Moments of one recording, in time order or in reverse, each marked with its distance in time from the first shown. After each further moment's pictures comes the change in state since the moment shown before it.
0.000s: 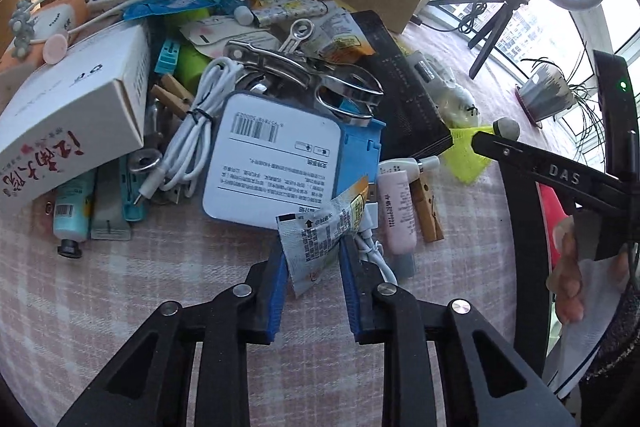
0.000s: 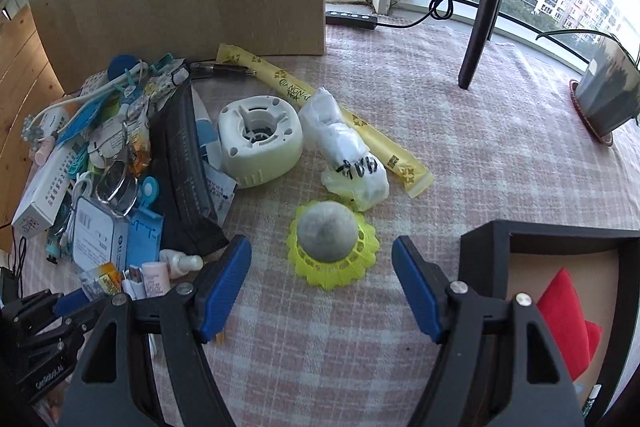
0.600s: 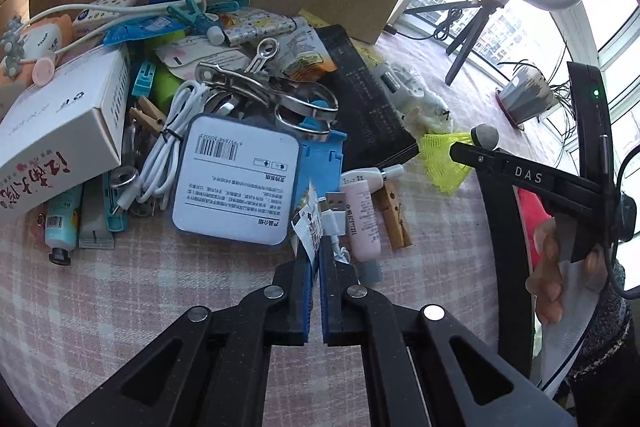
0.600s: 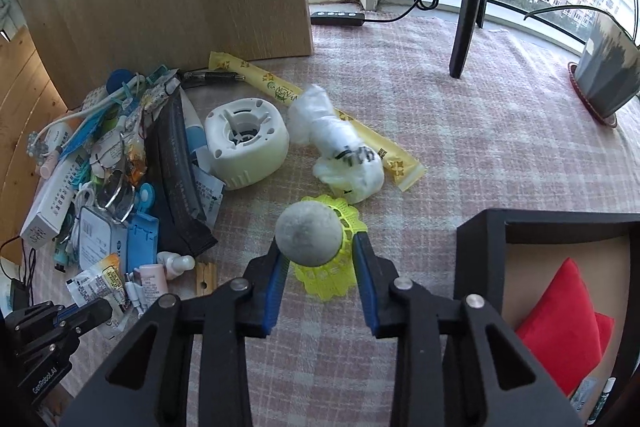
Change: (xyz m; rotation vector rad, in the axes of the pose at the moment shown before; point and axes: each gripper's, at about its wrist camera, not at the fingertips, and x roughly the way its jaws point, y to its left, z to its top) left arm -0.013 -0.013 0.002 0.028 -0.039 -0.051; right arm -0.008 -0.020 -0.002 0.054 -0.011 0.051
